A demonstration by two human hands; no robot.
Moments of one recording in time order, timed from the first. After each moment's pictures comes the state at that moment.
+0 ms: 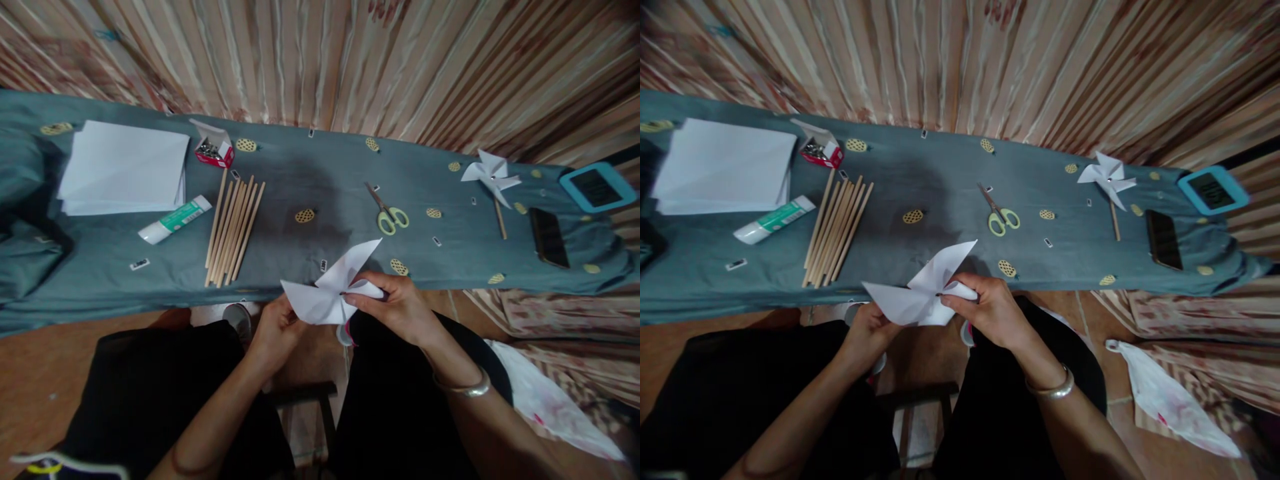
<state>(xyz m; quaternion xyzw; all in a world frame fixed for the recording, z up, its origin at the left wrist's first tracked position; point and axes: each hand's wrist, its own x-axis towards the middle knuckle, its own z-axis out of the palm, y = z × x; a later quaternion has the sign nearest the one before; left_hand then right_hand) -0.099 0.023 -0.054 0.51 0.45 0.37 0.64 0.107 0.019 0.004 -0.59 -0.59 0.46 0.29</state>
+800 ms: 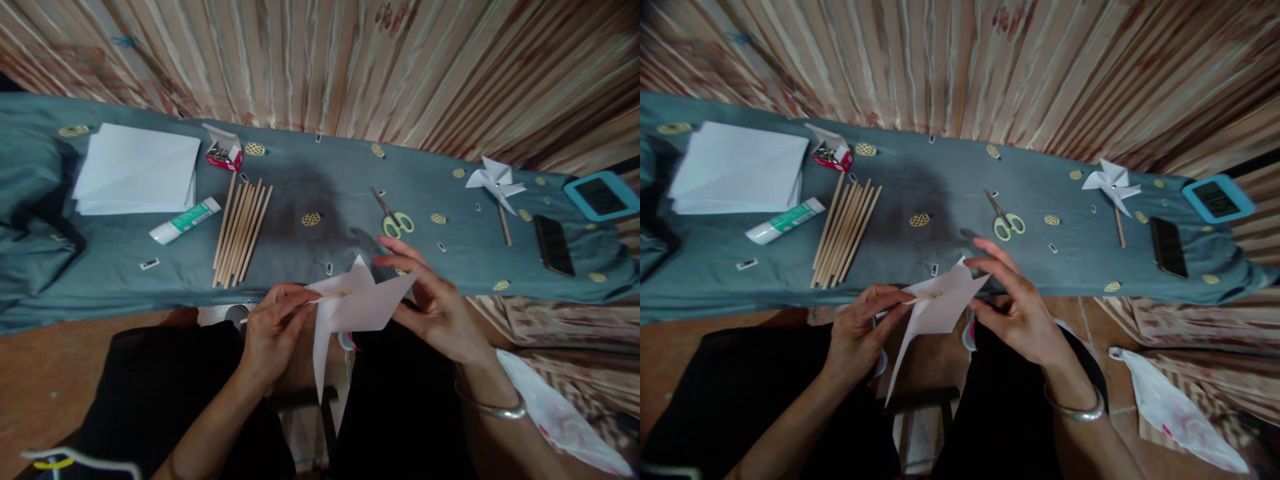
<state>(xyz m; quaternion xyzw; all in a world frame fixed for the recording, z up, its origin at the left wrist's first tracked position) -0.114 0.027 -0.027 0.65 0.47 0.43 0.42 0.122 0.015 0.029 -0.57 -0.66 0.35 0.34</state>
